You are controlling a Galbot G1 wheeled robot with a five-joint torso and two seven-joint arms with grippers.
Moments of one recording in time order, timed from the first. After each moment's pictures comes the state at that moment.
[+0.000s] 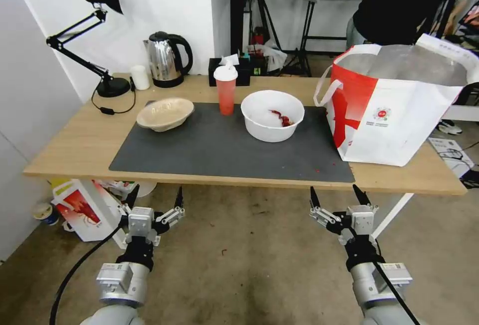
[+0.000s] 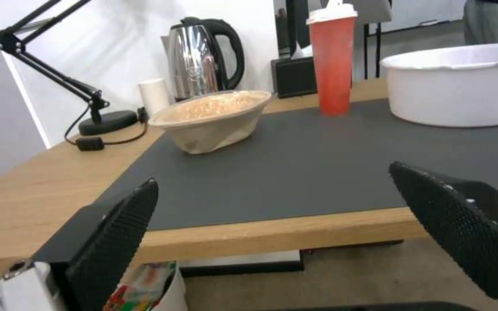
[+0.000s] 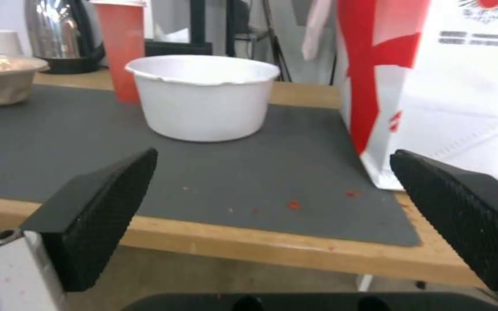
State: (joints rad) left arm 1.80 -1.50 -0.55 -2.30 0.00 0.00 0.00; right arm -1.76 1.36 0.50 2.29 0.08 -0.01 0.09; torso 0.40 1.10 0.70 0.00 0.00
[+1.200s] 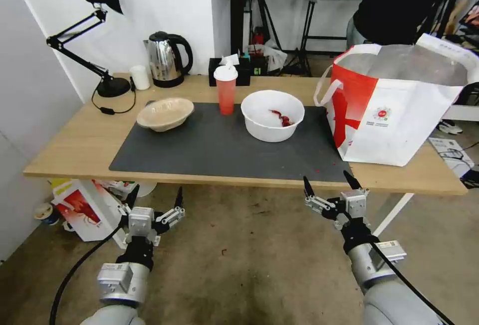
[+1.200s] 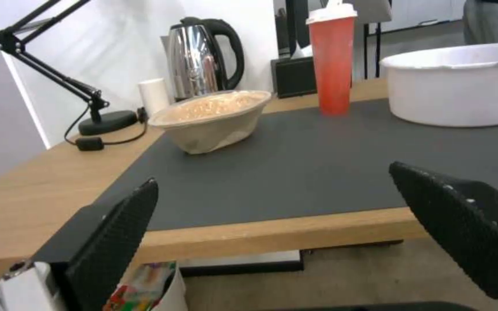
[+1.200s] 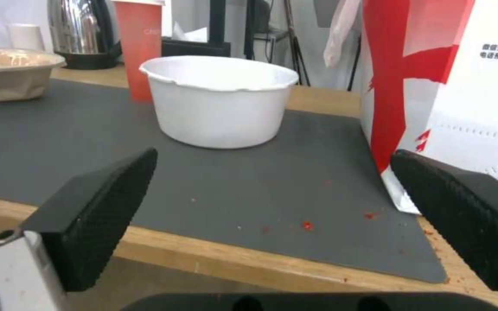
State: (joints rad) left arm 1.80 -1.50 -0.55 -2.30 0.00 0.00 0.00; right arm -1.65 1.00 0.37 2.27 0.28 -0.01 0.33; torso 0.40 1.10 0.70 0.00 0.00
